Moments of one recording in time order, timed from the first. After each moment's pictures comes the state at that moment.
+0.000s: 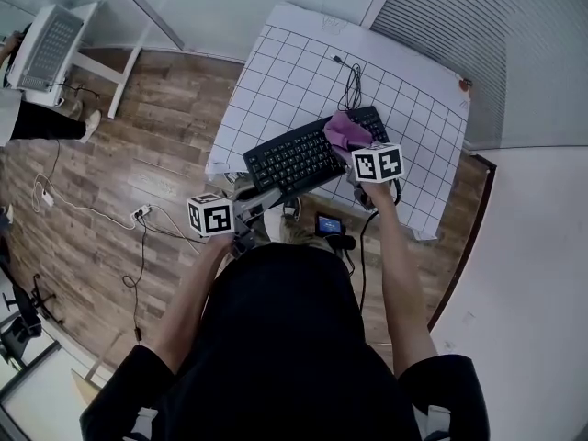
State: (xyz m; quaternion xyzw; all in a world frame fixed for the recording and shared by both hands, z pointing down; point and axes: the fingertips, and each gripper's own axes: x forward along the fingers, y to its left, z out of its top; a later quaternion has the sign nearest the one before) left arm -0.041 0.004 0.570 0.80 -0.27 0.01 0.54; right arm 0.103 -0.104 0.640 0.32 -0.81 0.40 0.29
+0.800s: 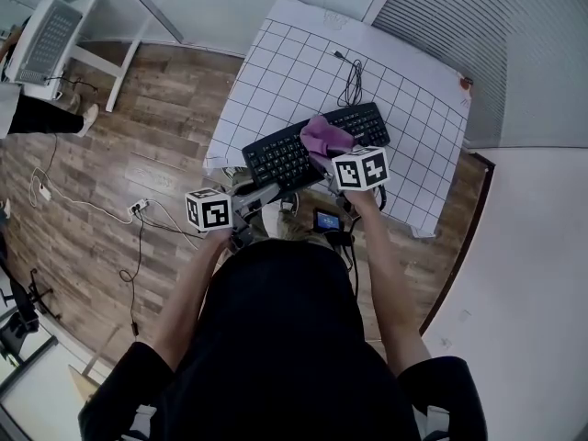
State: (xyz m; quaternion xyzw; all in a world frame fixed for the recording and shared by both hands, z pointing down) left arm -0.044 0.003 0.573 0.79 -0.27 0.01 0.55; right arm 0.041 -0.071 0.611 0.27 -0.82 0.43 0.28
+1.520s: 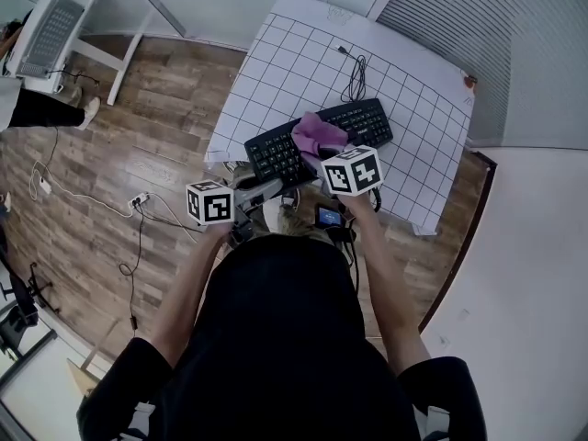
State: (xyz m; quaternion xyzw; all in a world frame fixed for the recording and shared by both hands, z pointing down) left arm -0.040 0.005 0.567 0.80 -0.26 0.03 0.54; right arm 0.014 -0.054 0.592 0.25 -0.83 0.40 0.29
